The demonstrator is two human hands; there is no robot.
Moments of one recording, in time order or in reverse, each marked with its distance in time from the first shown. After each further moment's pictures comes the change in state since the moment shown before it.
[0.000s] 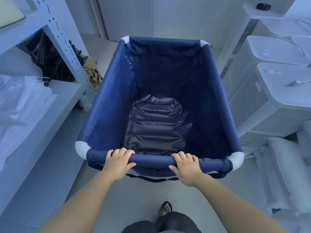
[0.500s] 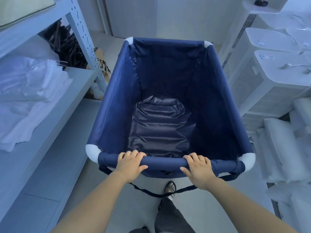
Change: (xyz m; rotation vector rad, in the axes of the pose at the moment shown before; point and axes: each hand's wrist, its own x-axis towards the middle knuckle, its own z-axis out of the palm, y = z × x) left_hand -0.154 0.008 0.051 -0.053 -0.064 0.056; right_hand -0.145 -0.046 0.072 -0.026 0.042 0.063
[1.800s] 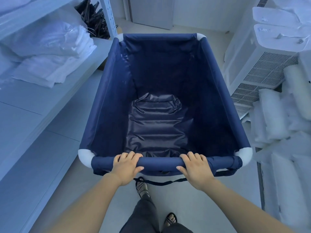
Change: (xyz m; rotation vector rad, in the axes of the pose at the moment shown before) left_hand -0.322 0.119 0.149 -0.090 -0.070 -0.124; right_hand -0.309 0.006 0.119 -0.136 0.034 -0.193
